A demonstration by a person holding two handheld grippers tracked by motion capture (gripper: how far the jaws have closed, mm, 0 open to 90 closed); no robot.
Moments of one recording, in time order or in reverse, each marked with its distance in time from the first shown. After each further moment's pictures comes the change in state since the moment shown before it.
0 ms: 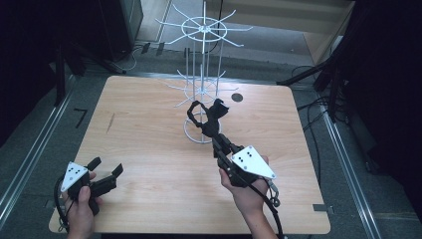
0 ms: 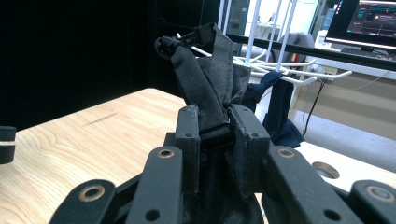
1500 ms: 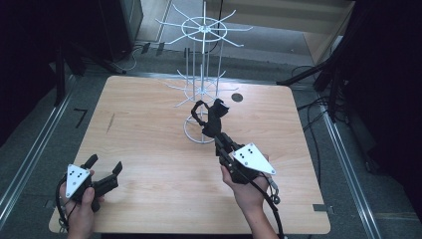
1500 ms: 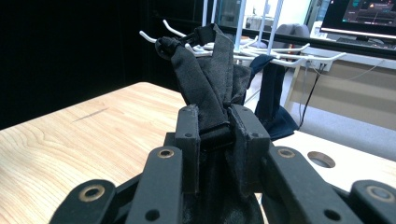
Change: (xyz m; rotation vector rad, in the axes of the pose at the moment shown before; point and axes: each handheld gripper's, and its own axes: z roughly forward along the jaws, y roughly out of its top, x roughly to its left) left arm -0.007 -0.002 0.001 -0.087 0.083 0.094; right arm -0.009 -0.009 0.008 0.025 -0.022 0.020
